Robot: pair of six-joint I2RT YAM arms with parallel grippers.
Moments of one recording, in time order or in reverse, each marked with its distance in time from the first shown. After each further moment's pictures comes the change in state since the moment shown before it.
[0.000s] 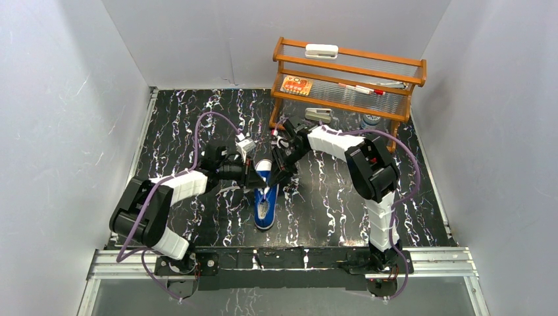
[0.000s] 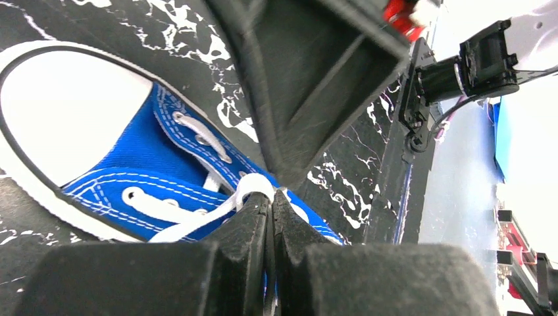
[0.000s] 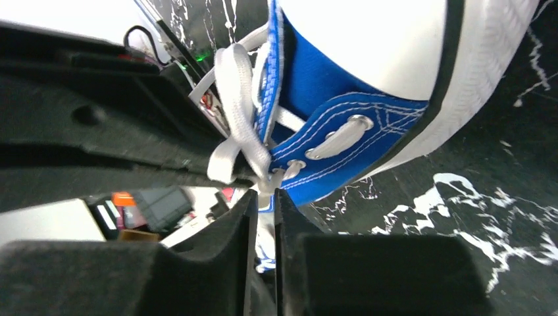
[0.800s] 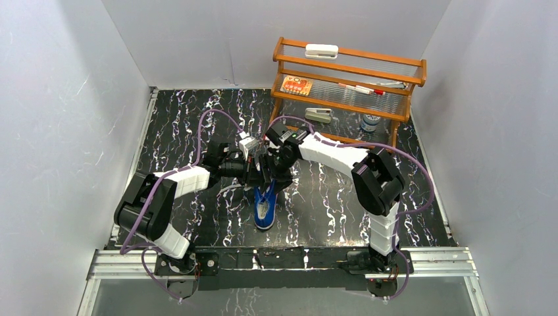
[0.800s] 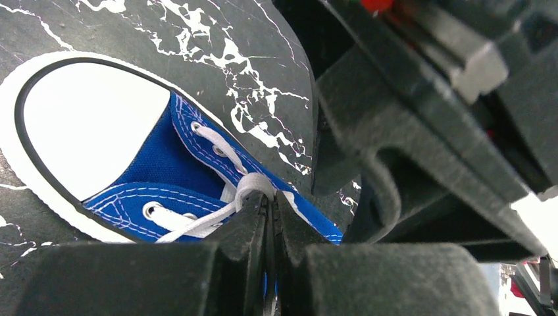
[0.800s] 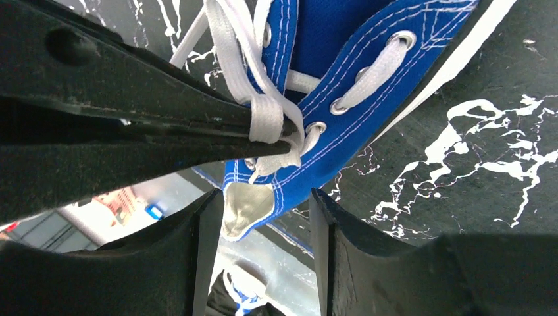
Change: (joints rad) left arm 0.010 0.063 0.055 -0.037 -0.009 0.032; right arm 0.166 -0.134 0.037 -0.132 0.405 0.118
